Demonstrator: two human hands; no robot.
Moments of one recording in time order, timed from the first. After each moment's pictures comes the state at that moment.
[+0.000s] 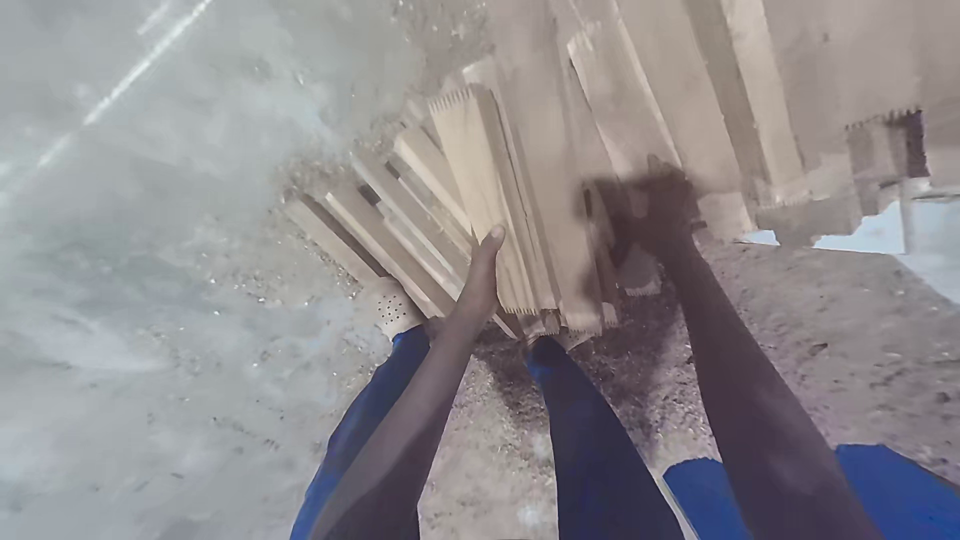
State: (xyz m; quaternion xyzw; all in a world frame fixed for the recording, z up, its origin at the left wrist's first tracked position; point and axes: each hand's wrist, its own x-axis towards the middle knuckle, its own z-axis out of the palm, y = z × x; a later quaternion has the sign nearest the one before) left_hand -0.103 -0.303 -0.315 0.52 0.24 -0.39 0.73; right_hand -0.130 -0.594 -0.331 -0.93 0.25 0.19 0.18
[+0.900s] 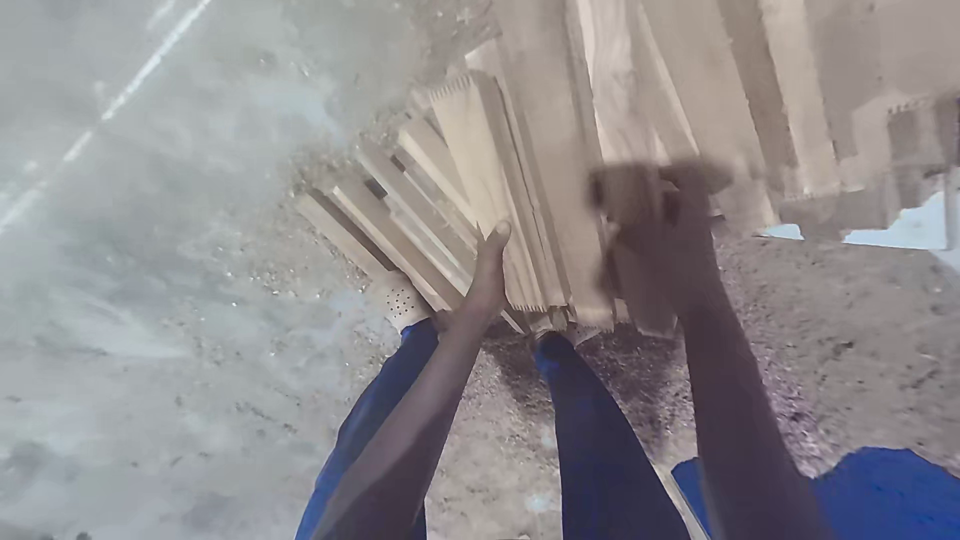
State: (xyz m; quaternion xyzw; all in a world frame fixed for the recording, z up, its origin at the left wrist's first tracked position) left_hand -0.105 -0.308 -0.314 0.52 0.24 -0.38 0.72; right_hand -0.138 -0.523 -0.236 -0.81 0.36 0.15 0.43
